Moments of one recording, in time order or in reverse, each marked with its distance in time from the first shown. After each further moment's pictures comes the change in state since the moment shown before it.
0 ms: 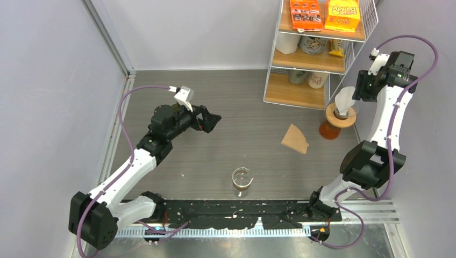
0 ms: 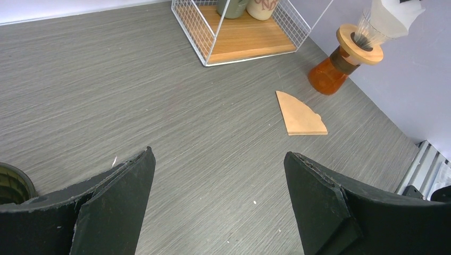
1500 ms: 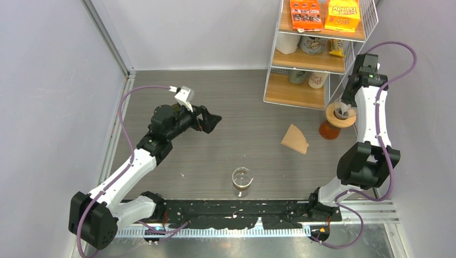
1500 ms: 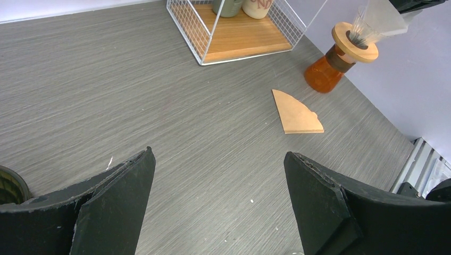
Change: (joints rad) left arm 0.000 0.000 0.000 0.000 0.017 -0.004; right arm 0.224 -0.040 -0.128 0.043 0.447 0.399
